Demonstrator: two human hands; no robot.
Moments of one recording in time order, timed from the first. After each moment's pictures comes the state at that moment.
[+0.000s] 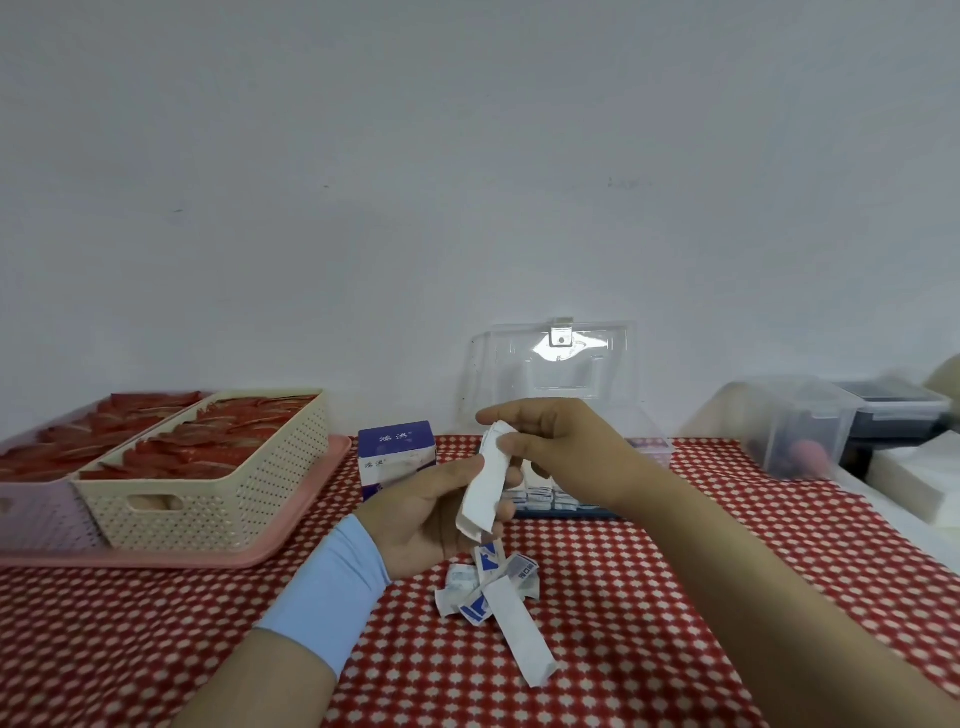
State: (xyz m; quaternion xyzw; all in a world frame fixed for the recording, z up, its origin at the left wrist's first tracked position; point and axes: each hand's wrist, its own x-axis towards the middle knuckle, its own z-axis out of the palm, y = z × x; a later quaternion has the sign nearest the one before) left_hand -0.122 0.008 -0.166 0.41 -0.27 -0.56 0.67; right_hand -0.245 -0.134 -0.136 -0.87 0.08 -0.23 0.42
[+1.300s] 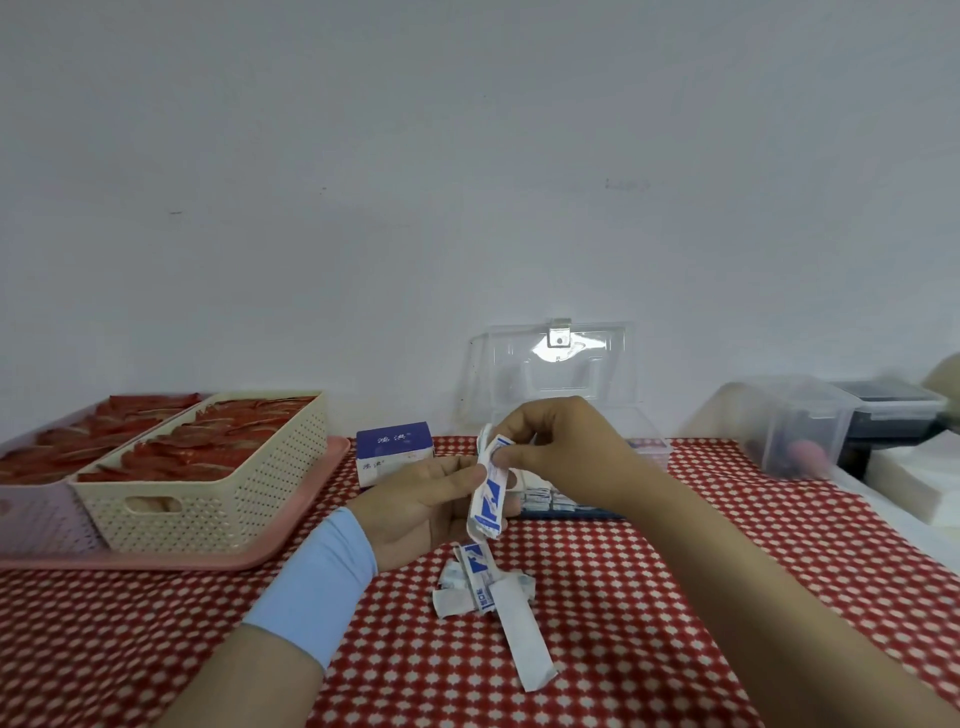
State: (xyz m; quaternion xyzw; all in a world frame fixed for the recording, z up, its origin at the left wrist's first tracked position) left_hand -0.111 0.005 -0.170 0.52 -0.35 -0.50 0.60; right_hand -0.241 -0.137 -0.136 -0.89 0.12 -0.25 0.37
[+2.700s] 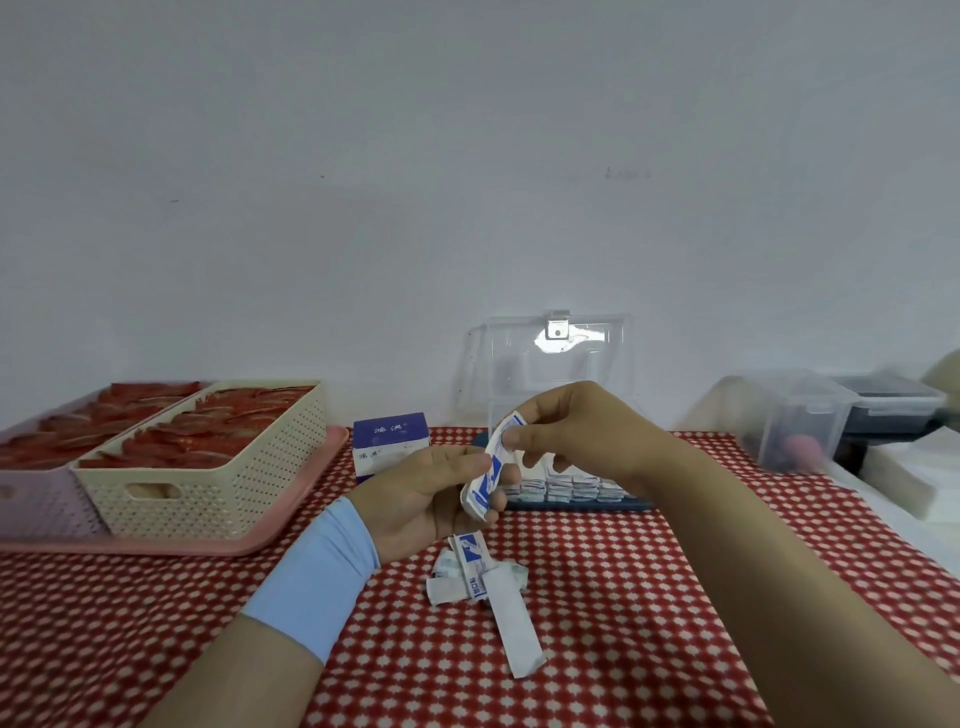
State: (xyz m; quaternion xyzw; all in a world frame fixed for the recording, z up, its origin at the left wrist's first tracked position) left_hand -0.128 0.008 -0.158 0.50 -0.34 -0.49 0.62; right_hand -0.262 -0.143 -0.115 -0.86 0.14 -0.18 0.46
